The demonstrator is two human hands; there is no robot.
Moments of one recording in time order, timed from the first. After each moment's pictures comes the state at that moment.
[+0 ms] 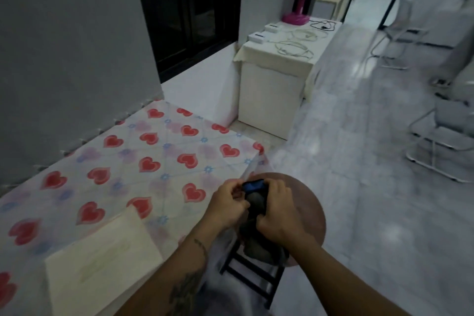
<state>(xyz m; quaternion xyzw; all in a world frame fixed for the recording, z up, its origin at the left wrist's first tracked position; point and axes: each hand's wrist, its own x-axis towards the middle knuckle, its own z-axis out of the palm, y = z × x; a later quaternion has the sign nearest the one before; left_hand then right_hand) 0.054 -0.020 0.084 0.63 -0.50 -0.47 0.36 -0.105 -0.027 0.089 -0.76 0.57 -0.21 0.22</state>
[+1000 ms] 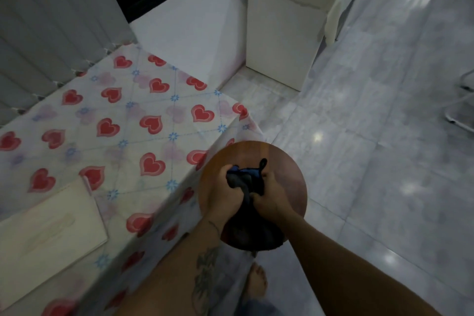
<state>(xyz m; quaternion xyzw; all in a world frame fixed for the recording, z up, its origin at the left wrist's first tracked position) -0.062 -0.074 -0.003 0.79 -0.37 -0.39 0.30 -0.194 -0.110 -0.026 -0.63 0.59 -0.11 0.50</state>
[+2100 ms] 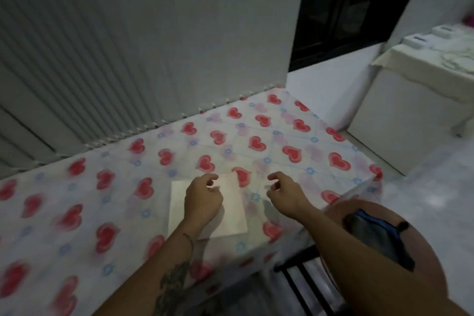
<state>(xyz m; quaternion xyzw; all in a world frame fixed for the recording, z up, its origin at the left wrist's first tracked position) 0.230 0.115 0.078 0.87 -0.21 -0.18 0.41 0.080 -0.043 0.073 -0.80 0.40 -0.05 0.44</state>
